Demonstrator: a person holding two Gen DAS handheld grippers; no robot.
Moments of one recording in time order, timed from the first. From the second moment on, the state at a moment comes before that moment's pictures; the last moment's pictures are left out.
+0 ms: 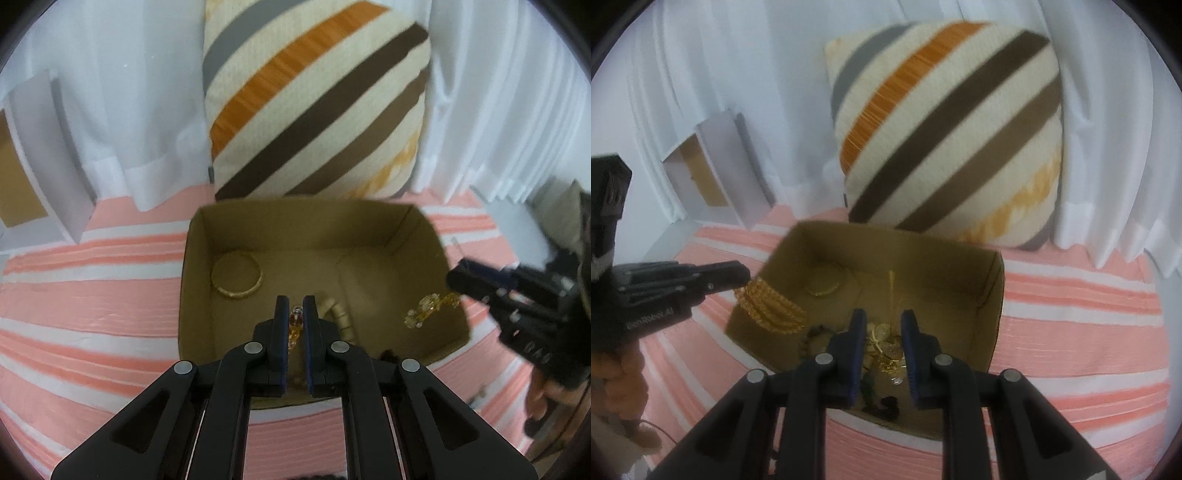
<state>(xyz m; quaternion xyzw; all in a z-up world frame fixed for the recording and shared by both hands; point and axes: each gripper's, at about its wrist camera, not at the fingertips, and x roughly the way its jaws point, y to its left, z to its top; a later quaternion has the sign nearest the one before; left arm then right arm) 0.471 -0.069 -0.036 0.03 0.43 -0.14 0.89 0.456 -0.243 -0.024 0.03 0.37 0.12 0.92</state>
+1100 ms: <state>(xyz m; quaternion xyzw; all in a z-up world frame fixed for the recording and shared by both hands) 0.239 -0.045 -0.078 0.08 0.41 -0.04 0.91 0.246 -0.268 -0.056 0.02 0.32 0.01 0.95</state>
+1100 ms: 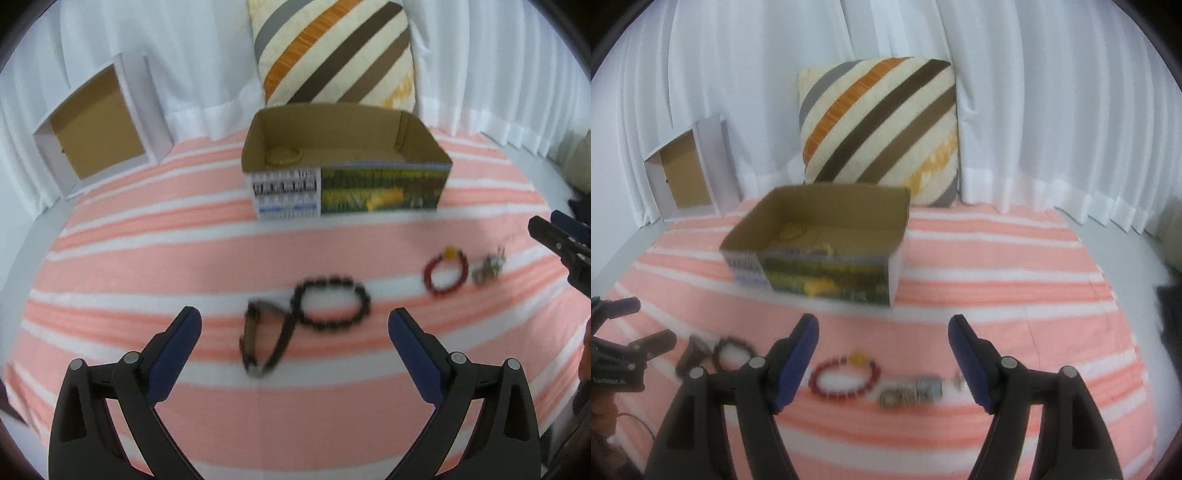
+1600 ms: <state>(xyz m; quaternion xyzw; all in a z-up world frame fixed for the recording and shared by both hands) 0.186 -0.046 -0.099 0.02 0.43 -0.07 0.90 0.162 -0.259 -0.100 0.00 0.33 0.01 0.94</state>
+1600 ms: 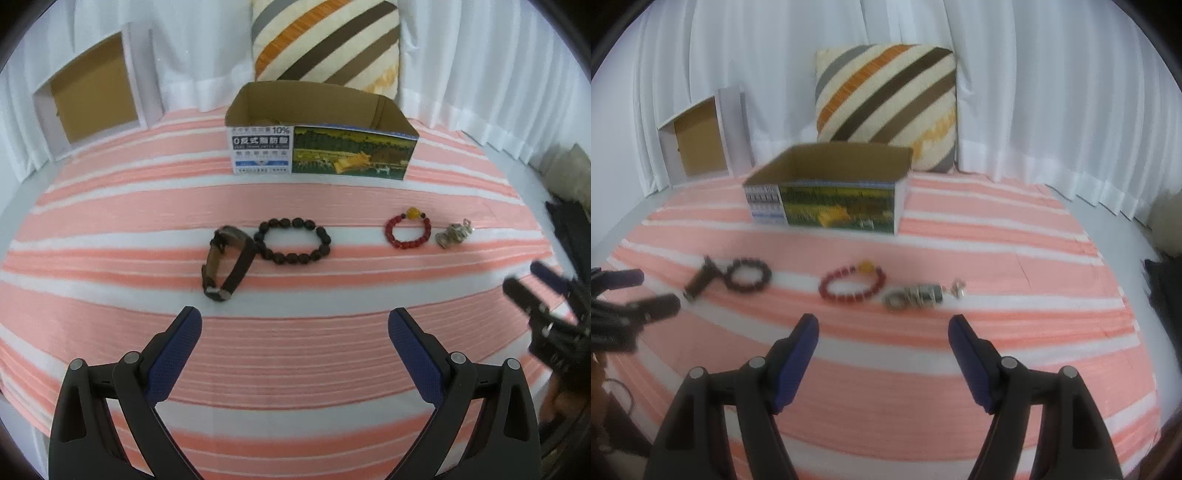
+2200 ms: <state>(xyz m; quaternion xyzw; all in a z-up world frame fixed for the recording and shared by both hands) 0.163 -0.024 -0.110 0.03 0.43 -0.06 0.90 0.129 -0.259 -0.116 0.01 0.33 0.00 0.94</state>
